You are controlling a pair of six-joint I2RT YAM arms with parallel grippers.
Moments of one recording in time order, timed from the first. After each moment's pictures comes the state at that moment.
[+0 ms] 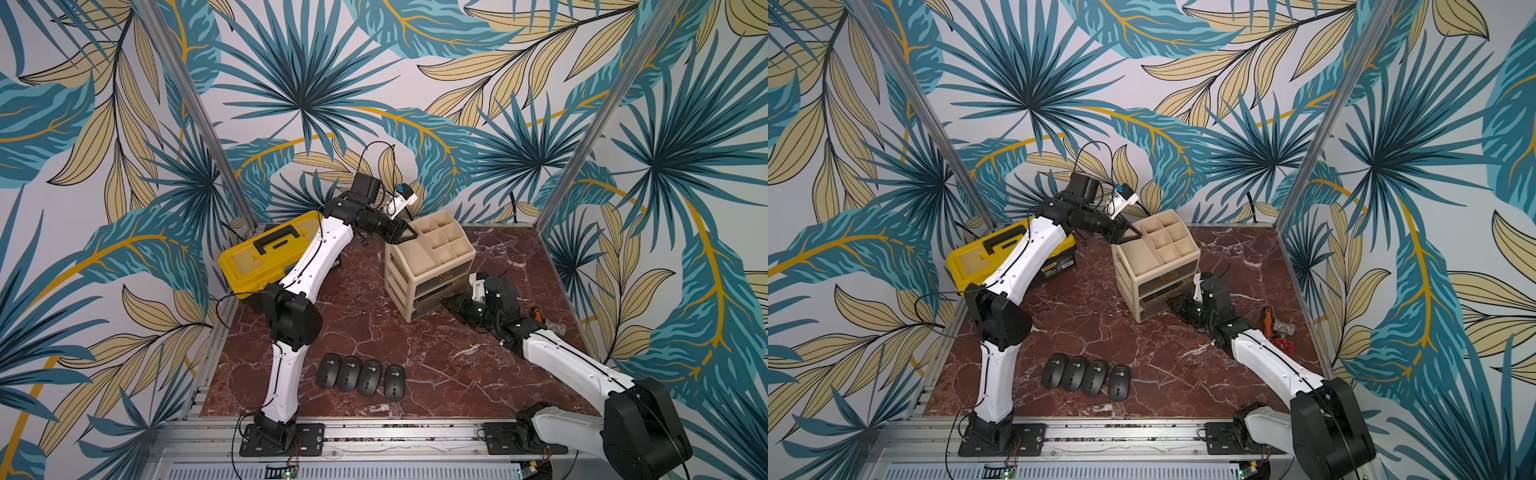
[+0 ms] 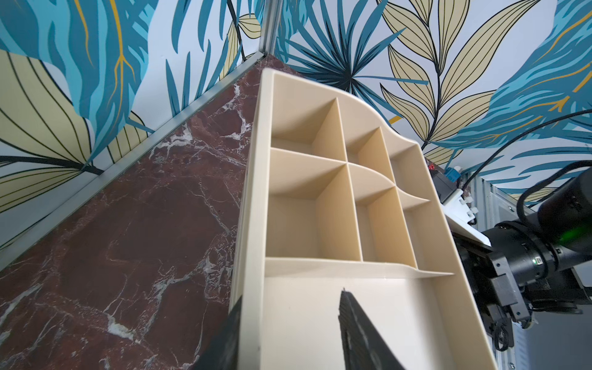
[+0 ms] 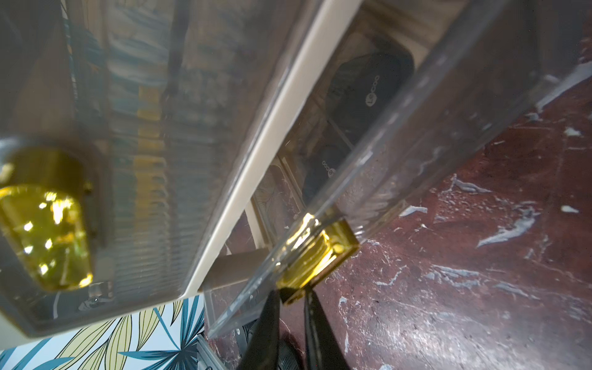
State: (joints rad) left arm -0.42 2.18 2.36 -0.96 0.71 0.21; right arm 0.34 1.22 0.64 0.01 -0.34 0.96
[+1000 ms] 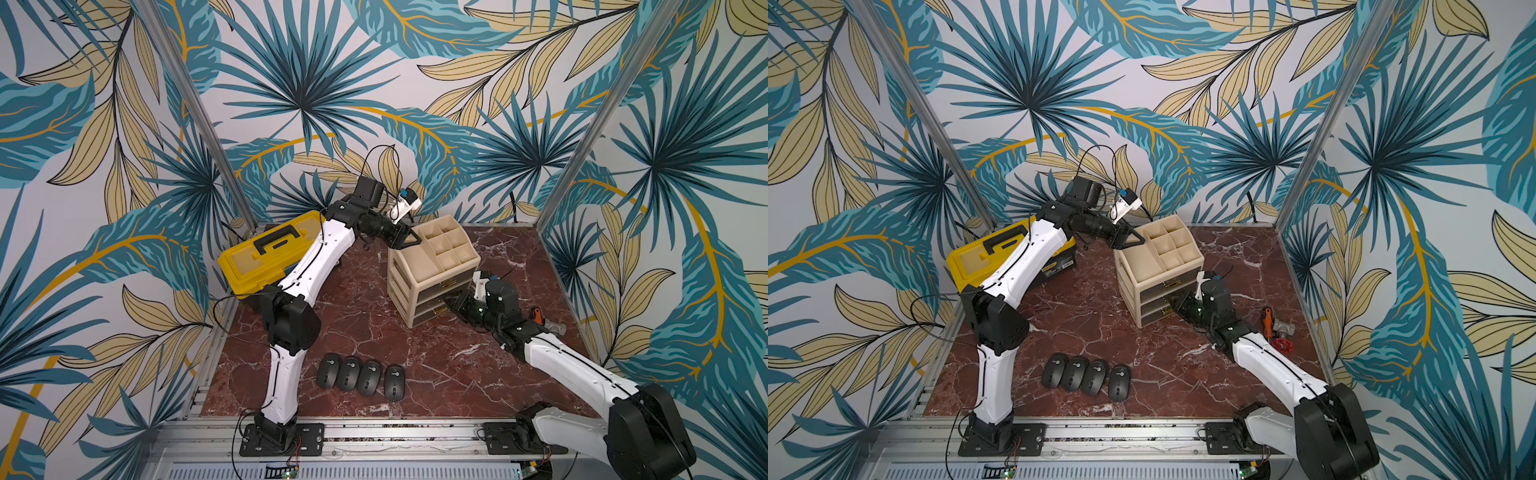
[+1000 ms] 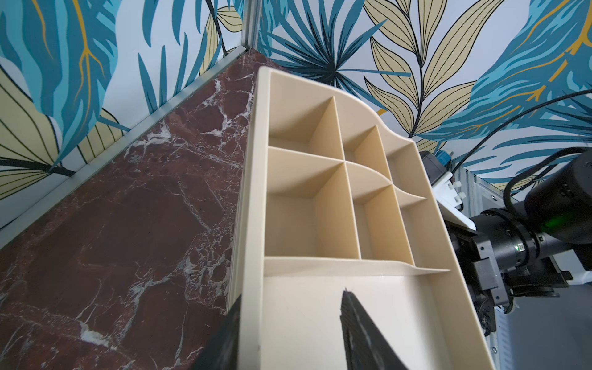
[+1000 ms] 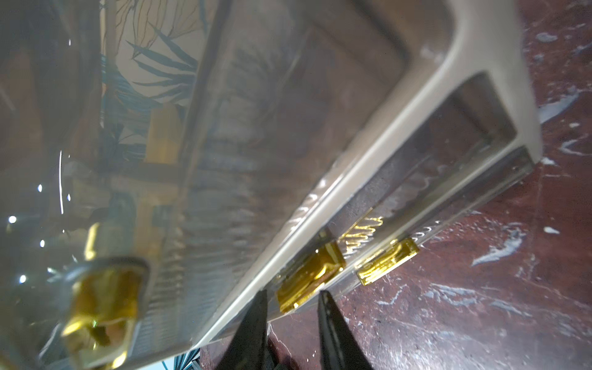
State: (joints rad) left arm -0.45 2.13 2.29 -0.94 0.72 0.22; right arm 0.35 1.13 0.59 0.04 -0.25 0.97
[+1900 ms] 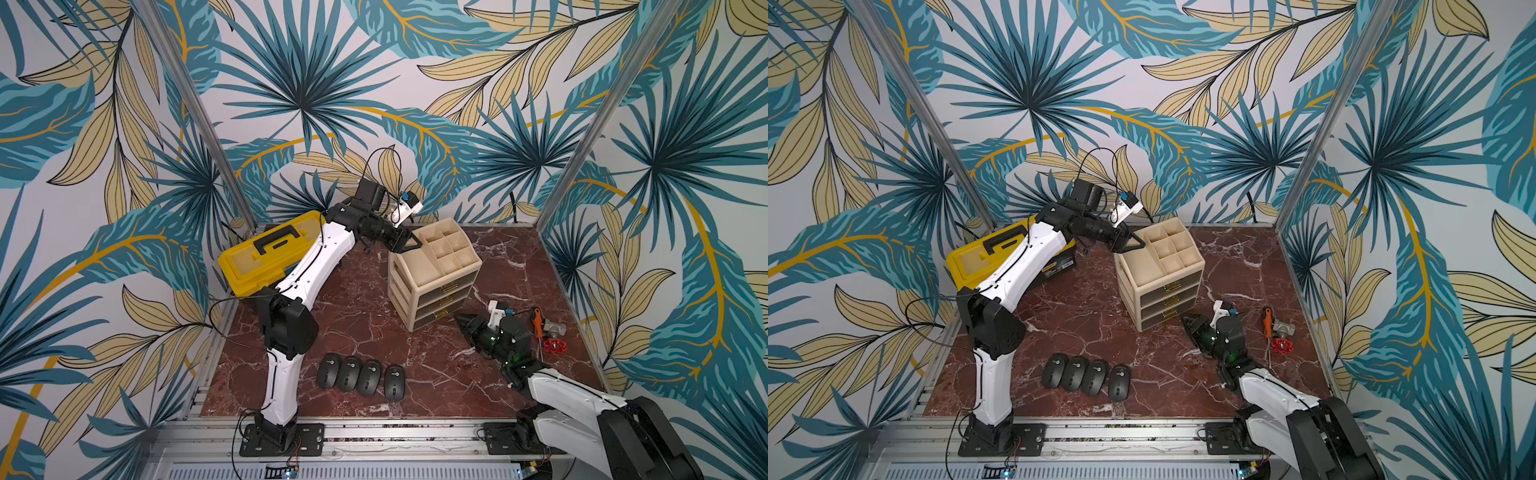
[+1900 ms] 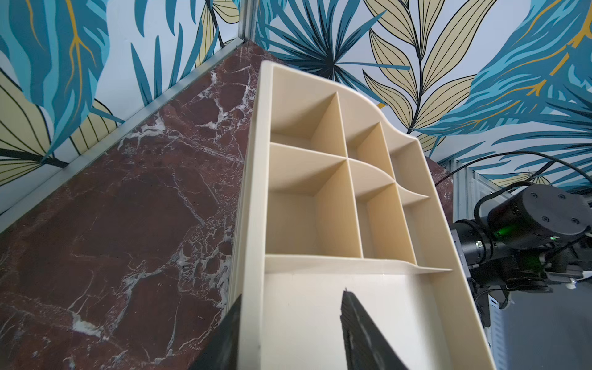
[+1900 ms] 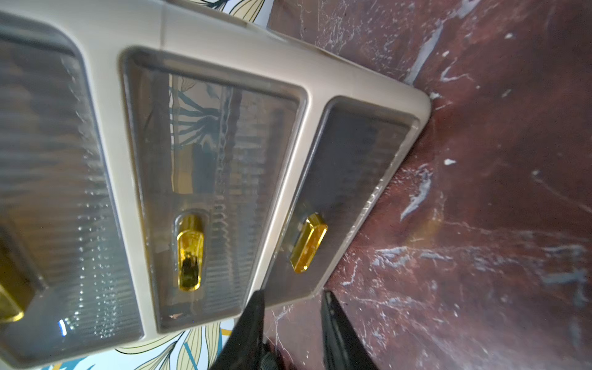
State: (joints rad) left arm -0.46 2.08 2.22 -0.93 0.69 0.21; right arm 0.29 1.15 0.18 0.62 -0.26 1.23
